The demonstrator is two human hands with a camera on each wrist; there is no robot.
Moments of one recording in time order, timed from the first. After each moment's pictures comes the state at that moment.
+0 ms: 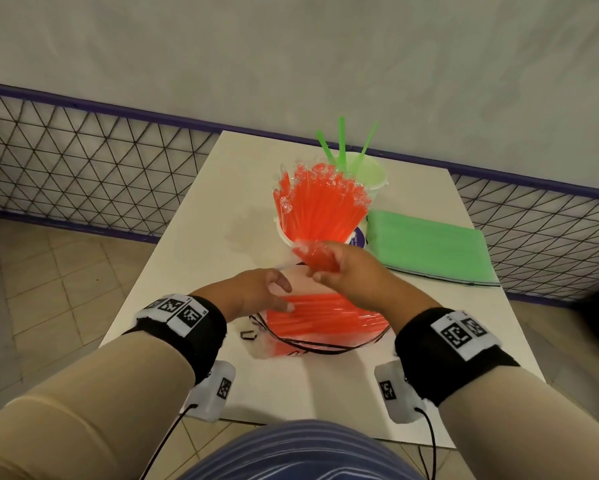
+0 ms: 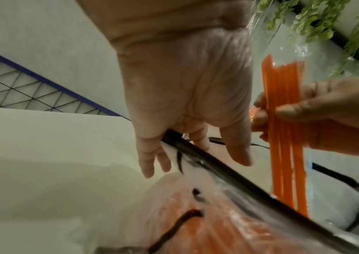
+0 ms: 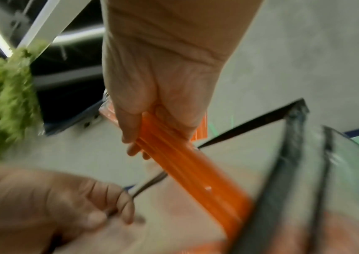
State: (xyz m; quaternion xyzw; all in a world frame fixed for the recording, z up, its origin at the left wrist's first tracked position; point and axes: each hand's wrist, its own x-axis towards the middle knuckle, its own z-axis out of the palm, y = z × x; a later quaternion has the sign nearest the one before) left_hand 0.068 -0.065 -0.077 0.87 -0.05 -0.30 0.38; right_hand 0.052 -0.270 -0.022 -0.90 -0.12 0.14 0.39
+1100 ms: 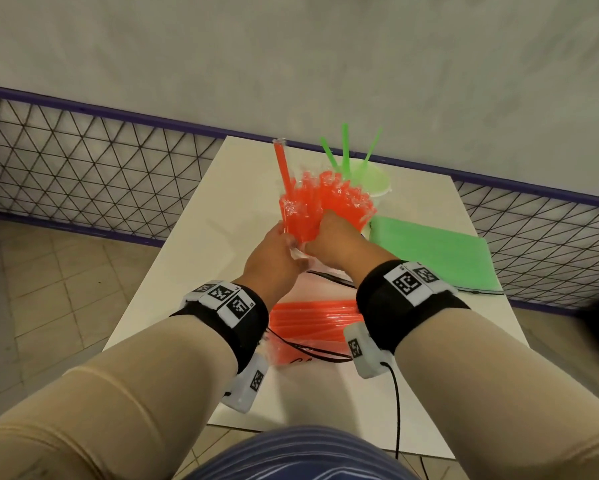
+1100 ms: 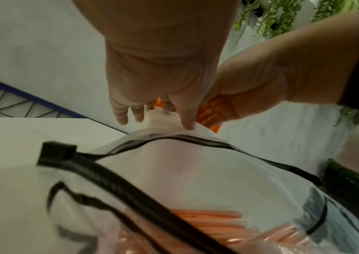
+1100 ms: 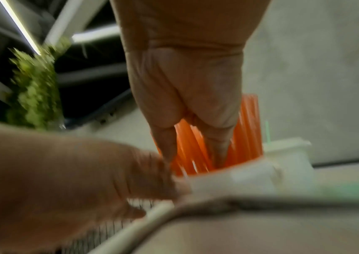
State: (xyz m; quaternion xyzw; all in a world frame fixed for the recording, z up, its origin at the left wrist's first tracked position) left_hand 0.101 -0.103 -0.069 0.90 -0.06 -0.01 0.42; right_hand 0.118 -0.222 -0.003 -0.95 0.03 0.11 0.27
